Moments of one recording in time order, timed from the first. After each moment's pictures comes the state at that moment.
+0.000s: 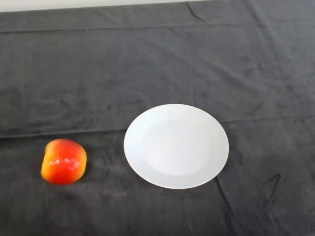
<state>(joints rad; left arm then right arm) -0.45 0.56 0.31 0.70 -0.12 -0.37 0.03 -0.76 -0.49 -0.03 1.15 -0.21 0.46 -0.53</state>
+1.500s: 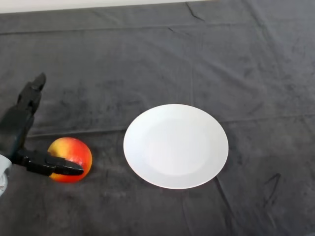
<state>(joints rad) -0.20 0.51 0.00 0.16 0.02 0.09 -0.19 -0.76 -0.49 -0.03 1.14 -0.21 0.46 -0.53</state>
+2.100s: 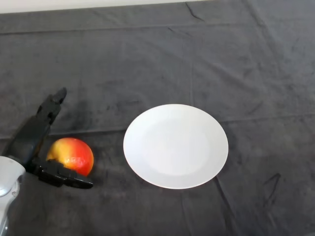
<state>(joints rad) -0.18 0.51 -0.08 0.16 0.11 0.09 -0.21 -0.76 -0.49 -0.03 1.14 -0.21 0.47 -0.53</state>
